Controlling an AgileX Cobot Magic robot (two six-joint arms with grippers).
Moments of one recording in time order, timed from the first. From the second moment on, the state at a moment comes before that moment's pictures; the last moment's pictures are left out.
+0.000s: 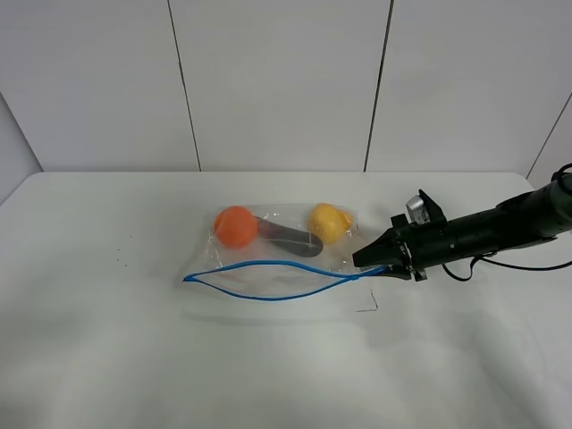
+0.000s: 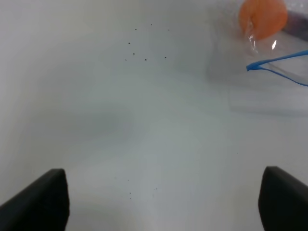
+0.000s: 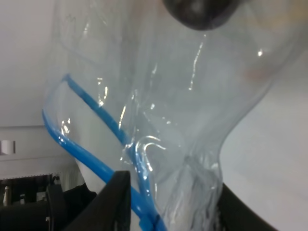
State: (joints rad) left arm -0.02 -0.01 -0.49 0.03 1.07 -0.01; right arm -0.07 2.16 -1.05 1.36 1.12 -1.20
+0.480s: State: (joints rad) left arm -0.02 -0.01 -0.49 0.03 1.07 -0.01; right arm -0.07 2.16 -1.05 1.36 1.07 -1.19
